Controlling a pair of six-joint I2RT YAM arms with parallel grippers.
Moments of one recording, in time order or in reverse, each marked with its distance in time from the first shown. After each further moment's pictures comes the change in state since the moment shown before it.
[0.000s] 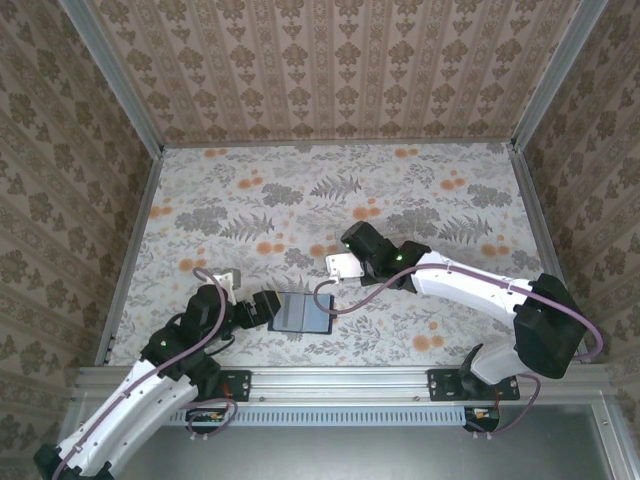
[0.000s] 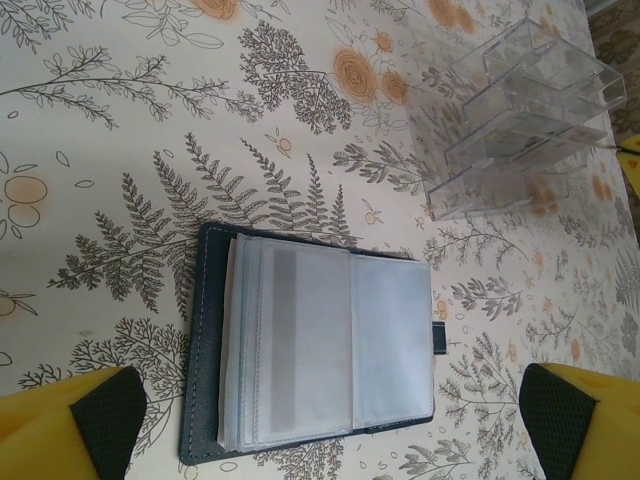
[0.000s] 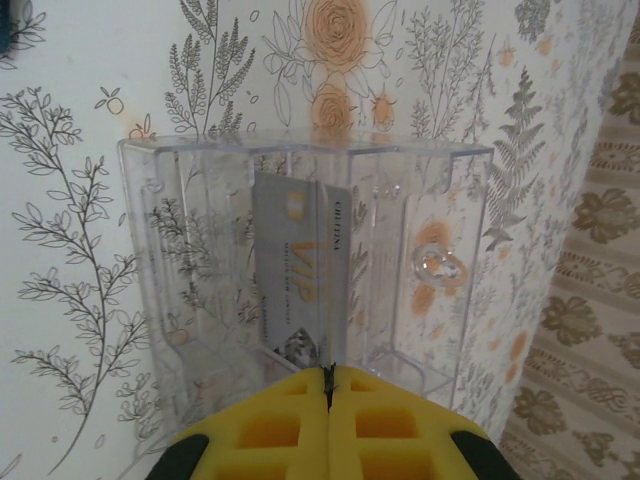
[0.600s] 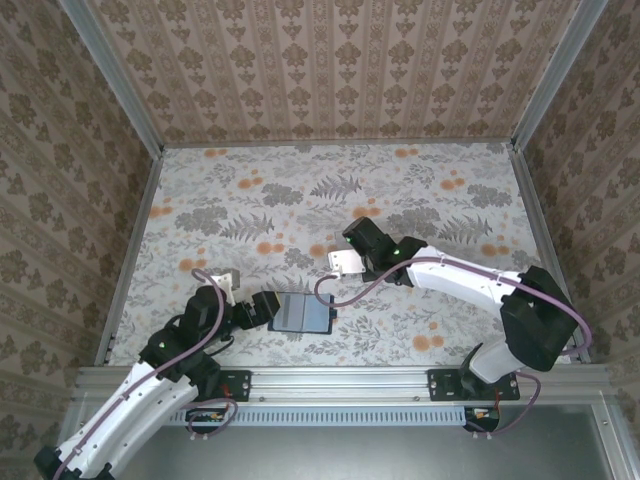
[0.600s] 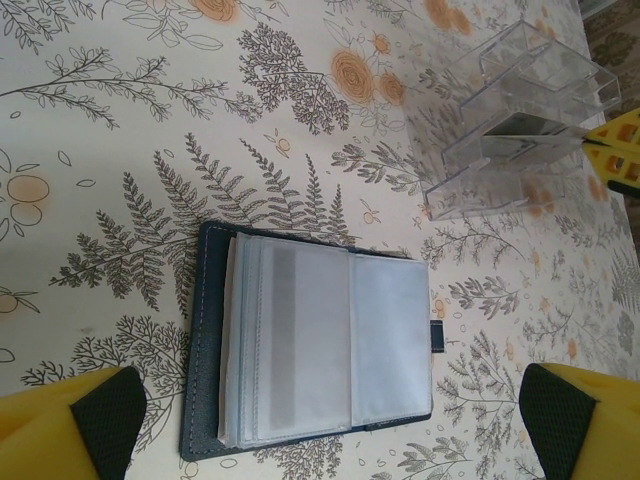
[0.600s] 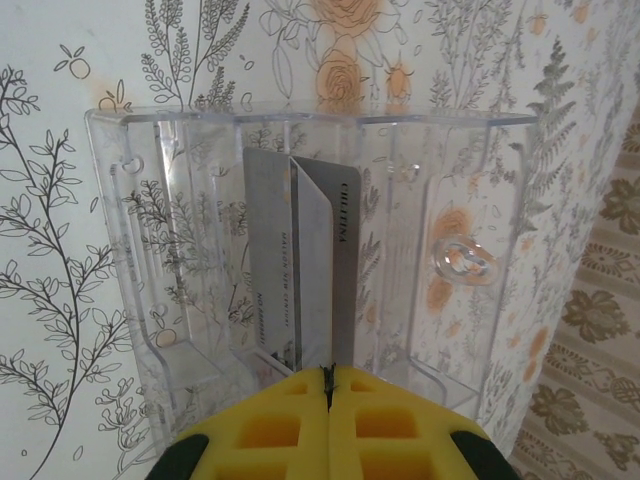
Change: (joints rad) left arm 0.003 -0.023 0.000 -0.013 0.002 0.000; right arm -0.054 0.063 0.000 0.024 -0.017 -0.017
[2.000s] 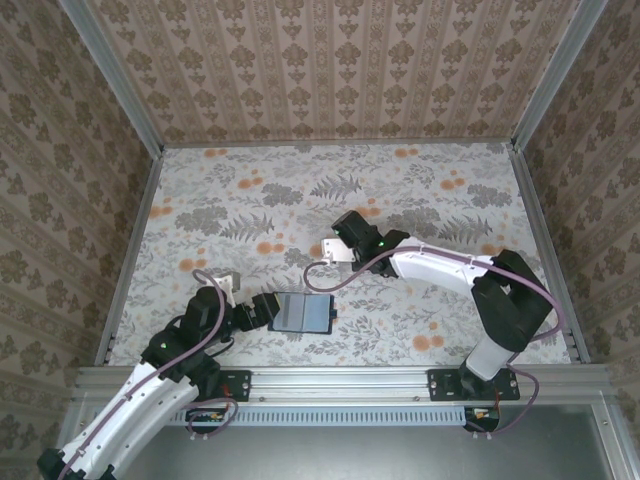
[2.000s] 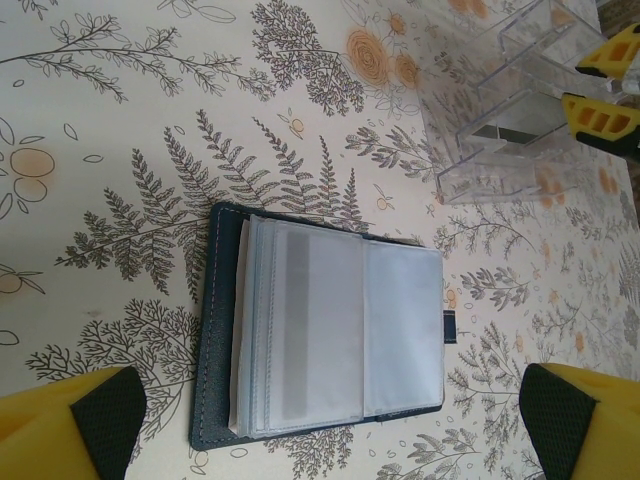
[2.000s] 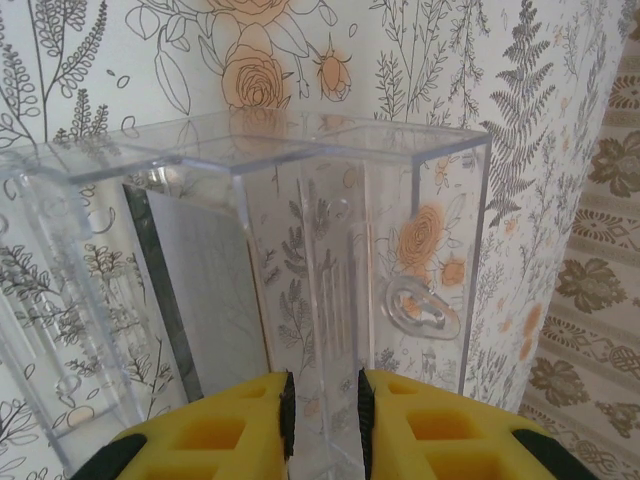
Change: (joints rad) left arm 0.027 -0.005 -0.024 -0.005 0.037 0.000; right arm -0.013 0.149 0.085 0.081 0.081 0.076
